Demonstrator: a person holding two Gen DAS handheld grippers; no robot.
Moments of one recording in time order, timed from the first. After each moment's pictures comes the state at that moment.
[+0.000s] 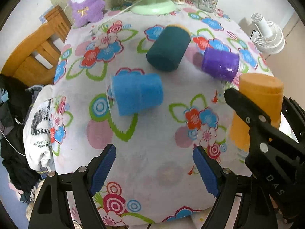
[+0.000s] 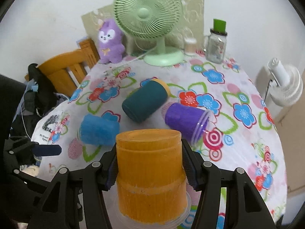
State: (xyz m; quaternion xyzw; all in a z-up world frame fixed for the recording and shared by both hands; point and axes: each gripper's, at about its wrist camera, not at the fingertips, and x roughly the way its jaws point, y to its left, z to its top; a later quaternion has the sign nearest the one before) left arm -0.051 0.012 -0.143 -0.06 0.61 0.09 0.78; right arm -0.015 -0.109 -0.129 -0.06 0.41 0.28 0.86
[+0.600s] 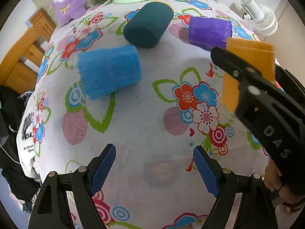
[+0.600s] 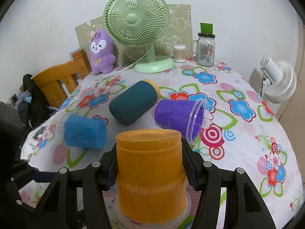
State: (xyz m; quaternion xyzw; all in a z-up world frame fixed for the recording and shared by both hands) left arm -0.066 -0.016 -0.190 -0.02 0.61 0.05 0.79; right arm -0.016 -0.121 -0.172 -0.04 0.36 0.25 0.90
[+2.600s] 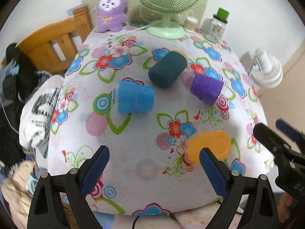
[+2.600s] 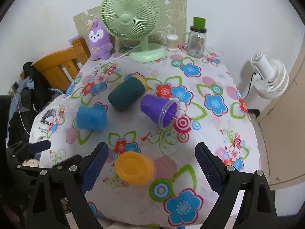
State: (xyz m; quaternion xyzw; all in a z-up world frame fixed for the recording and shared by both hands) left arm -0.089 -0.010 -0.097 -0.15 0.53 0.14 0.82; right arm -0.019 -0.175 -0.076 -0.08 0.47 0.24 0.84
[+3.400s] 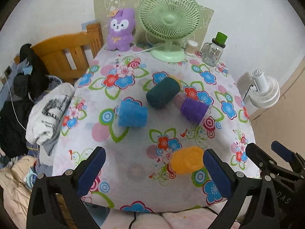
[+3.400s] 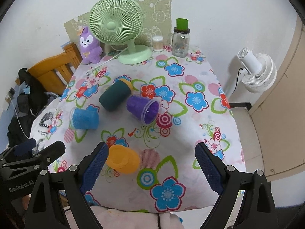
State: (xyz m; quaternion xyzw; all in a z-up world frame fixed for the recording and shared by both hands) left arm -0.099 -0.035 -0.037 -0.15 0.47 0.18 0.85; right arm -0.023 -0.204 -0.037 -0.08 0.48 0.21 0.85
